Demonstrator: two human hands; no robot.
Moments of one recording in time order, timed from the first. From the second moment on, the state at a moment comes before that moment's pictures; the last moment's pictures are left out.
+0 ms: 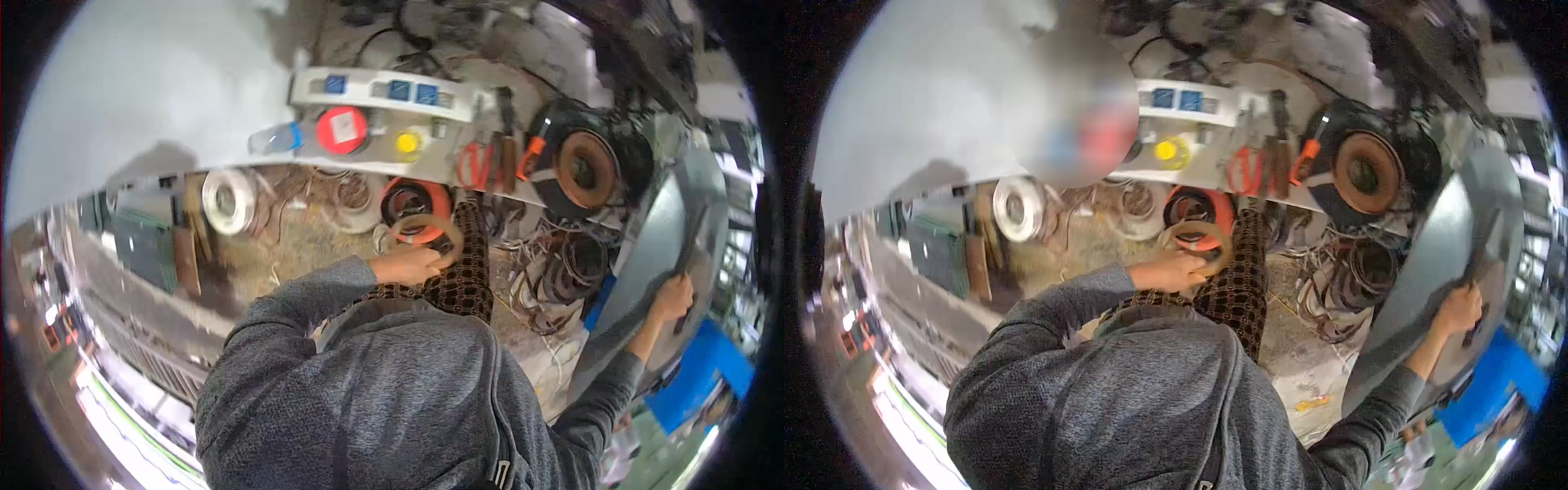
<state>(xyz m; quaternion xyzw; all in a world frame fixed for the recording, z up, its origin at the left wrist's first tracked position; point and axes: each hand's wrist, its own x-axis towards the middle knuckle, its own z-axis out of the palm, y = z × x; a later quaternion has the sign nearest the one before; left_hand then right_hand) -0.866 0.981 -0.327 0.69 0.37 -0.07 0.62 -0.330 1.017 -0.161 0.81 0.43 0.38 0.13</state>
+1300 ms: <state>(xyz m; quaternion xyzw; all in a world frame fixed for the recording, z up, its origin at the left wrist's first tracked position) -1.052 1.028 -0.141 0.66 0.60 0.42 -0.20 -0.358 1.036 -0.162 0.79 0.54 0.25 -0.15</state>
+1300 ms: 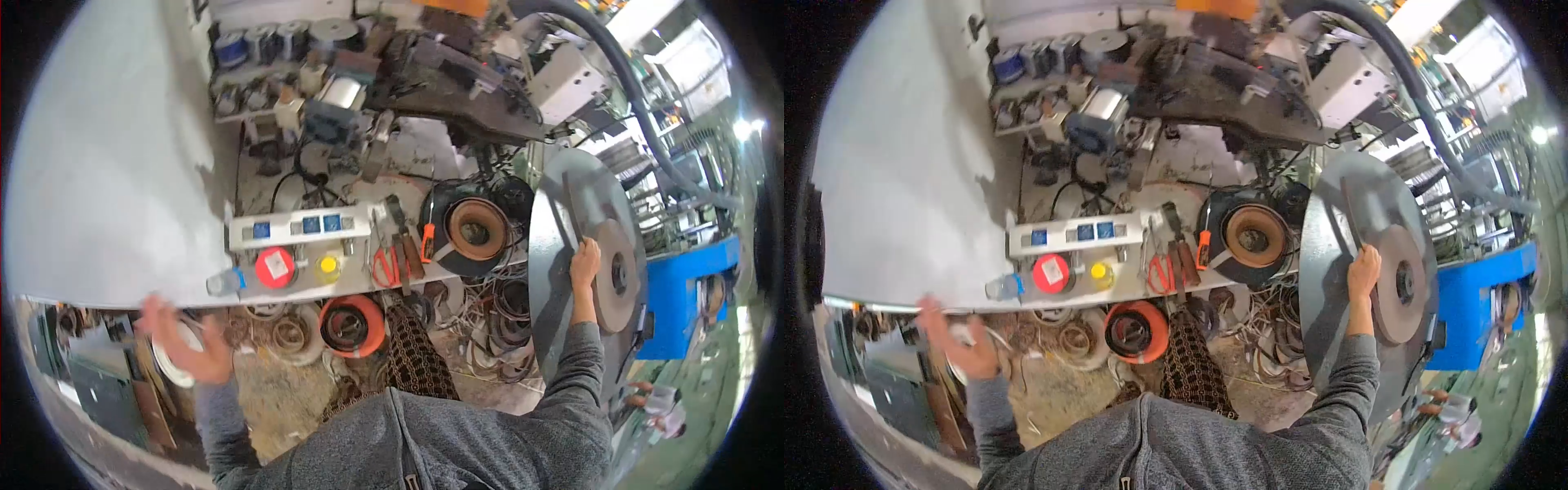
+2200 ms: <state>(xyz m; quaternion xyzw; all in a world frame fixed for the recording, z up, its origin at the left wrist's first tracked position) -0.859 1.321 -0.112 0.80 0.41 0.44 -0.08 -0.446 1.404 -0.167 0.62 0.73 0.23 -0.20</state>
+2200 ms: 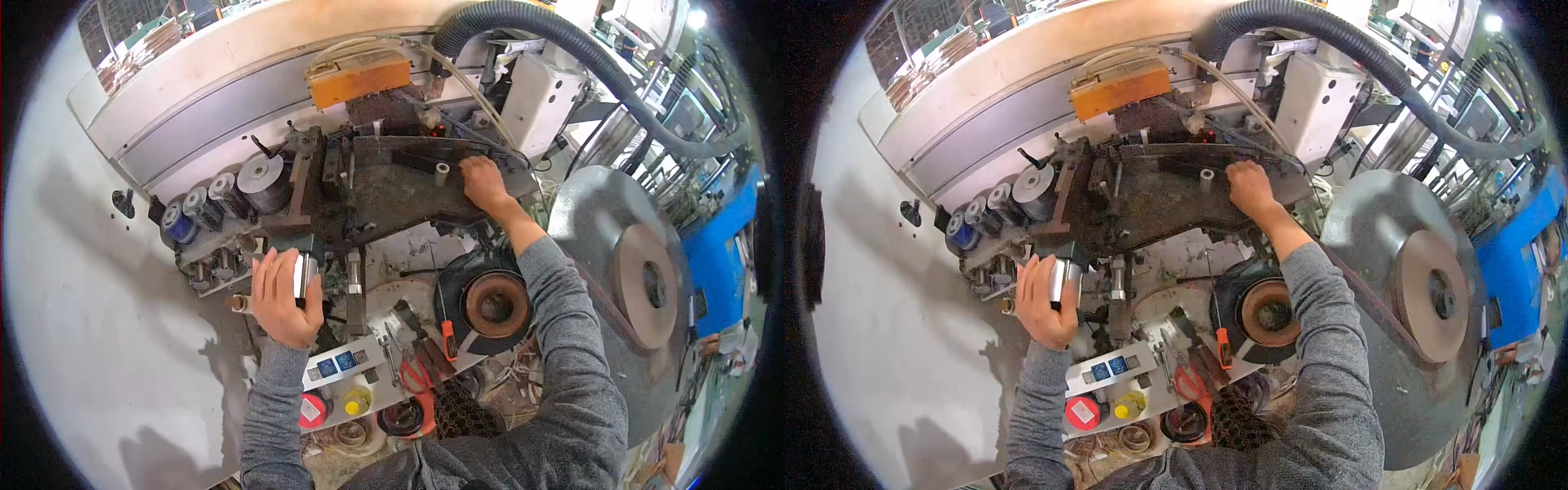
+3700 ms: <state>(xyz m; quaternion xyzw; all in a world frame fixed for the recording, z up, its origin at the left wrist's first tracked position) -0.874 1.331 -0.130 0.73 0.38 0.56 -0.04 -0.579 1.473 -0.141 0.54 0.82 0.16 -0.13</state>
